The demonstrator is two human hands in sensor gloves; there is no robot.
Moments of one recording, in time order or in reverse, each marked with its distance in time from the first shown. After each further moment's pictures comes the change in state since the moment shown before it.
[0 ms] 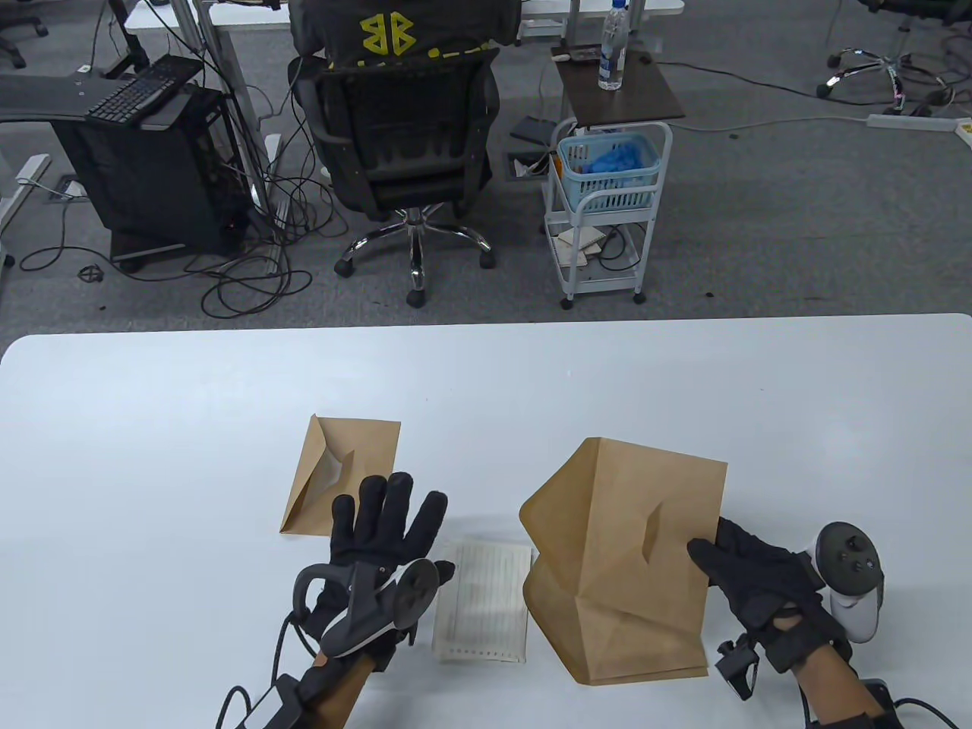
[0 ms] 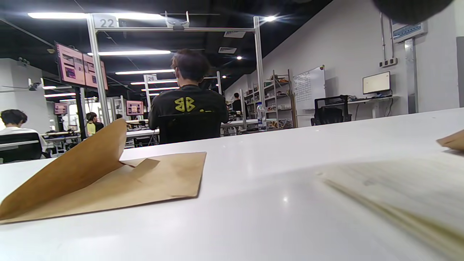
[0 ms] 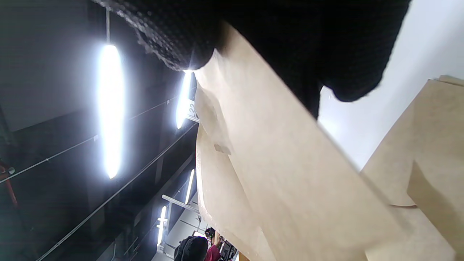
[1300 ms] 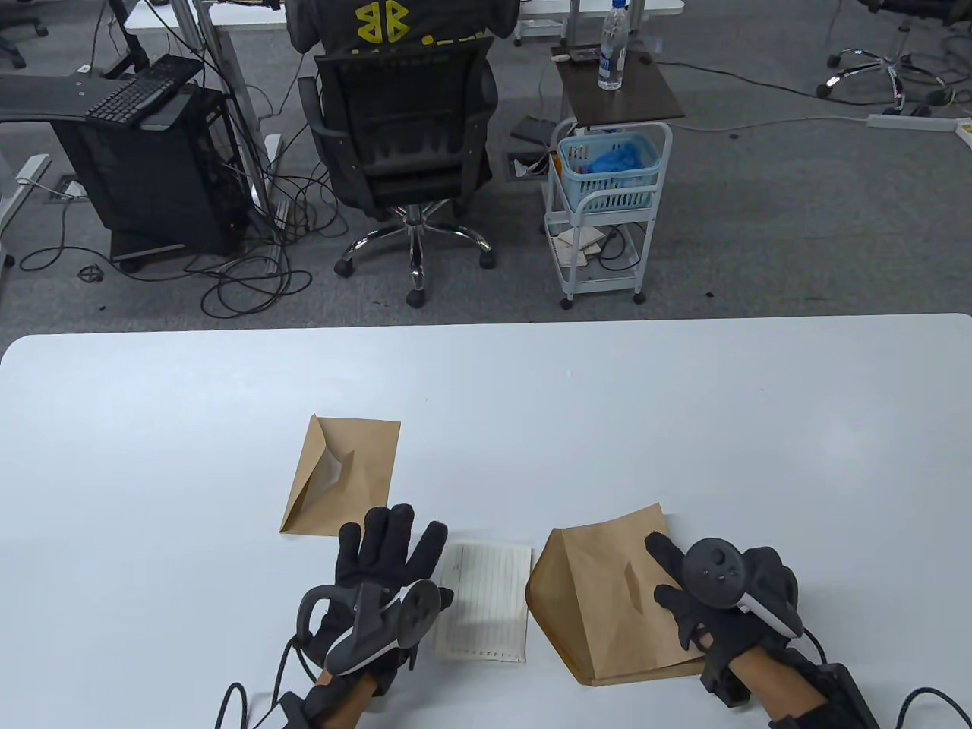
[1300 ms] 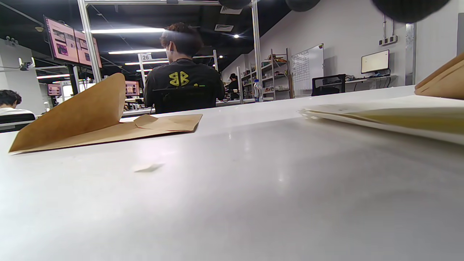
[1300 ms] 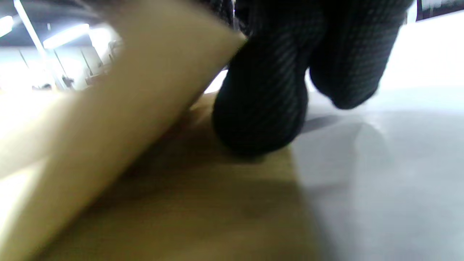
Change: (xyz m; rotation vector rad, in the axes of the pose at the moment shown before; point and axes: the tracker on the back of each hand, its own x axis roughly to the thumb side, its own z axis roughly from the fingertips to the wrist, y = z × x) left_hand 0.008 -0.023 0.015 -0.089 -0.019 0.006; right_hand -0.020 0.063 -0.012 0.094 0.156 1.096
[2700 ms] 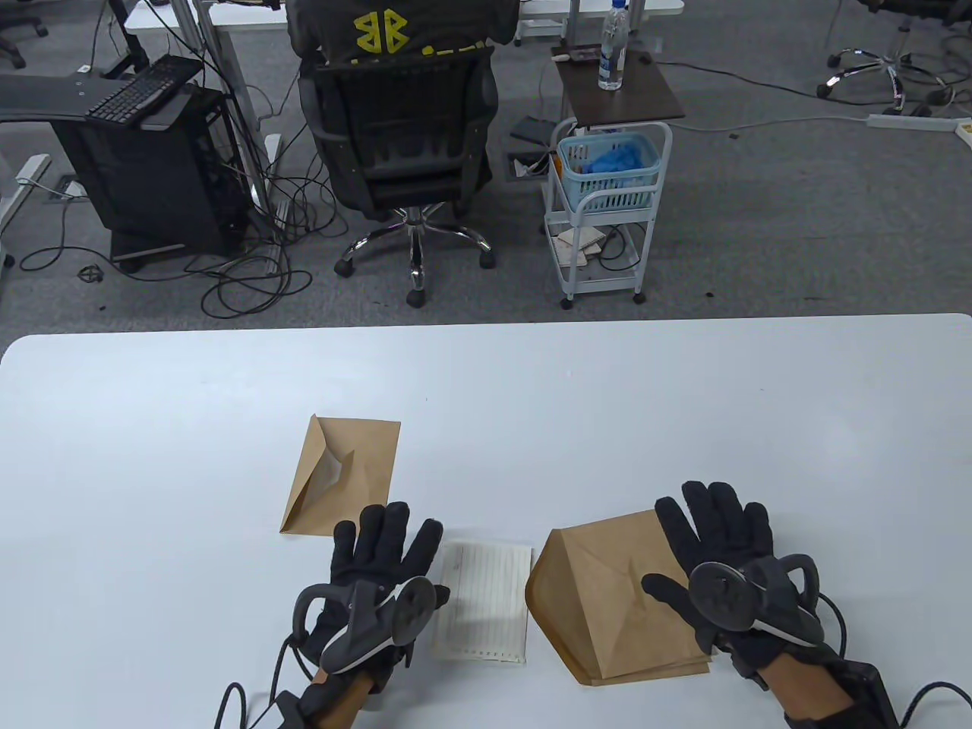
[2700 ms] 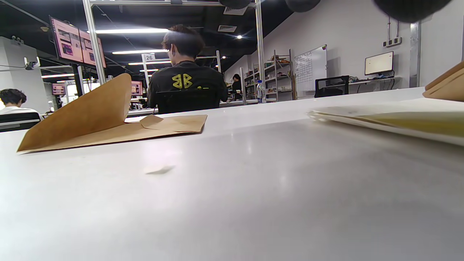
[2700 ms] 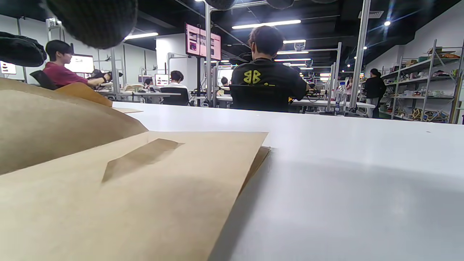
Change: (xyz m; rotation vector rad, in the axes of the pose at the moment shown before) left_hand -0.005 -0.001 -0.001 0.001 0.014 0.005; right_hand 0.002 -0.031 0.015 -0.160 -0.206 0.165
